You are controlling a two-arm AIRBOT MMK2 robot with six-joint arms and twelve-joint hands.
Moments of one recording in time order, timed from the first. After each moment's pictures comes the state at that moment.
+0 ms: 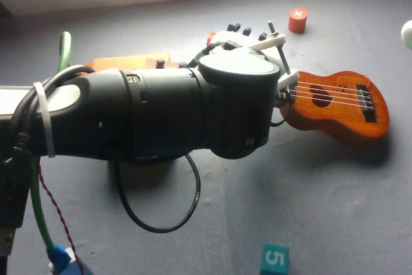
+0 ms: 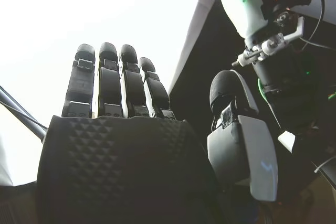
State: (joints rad) left arm 0.35 -1.61 1.17 1.26 0.95 -0.30; right arm -0.39 -0.48 0.70 0.14 0.44 -1.03
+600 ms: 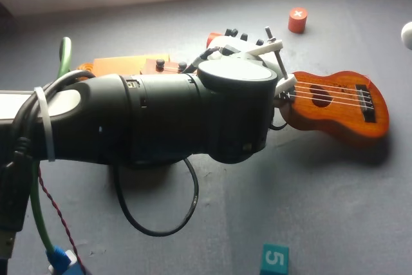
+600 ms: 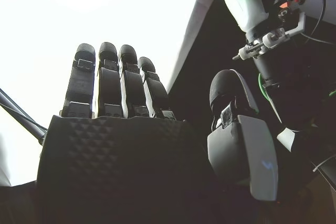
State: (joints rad) left arm 0.37 -1.61 1.18 1.27 0.95 -0.31; right arm -0.39 -0.48 0.70 0.13 0.44 -1.03
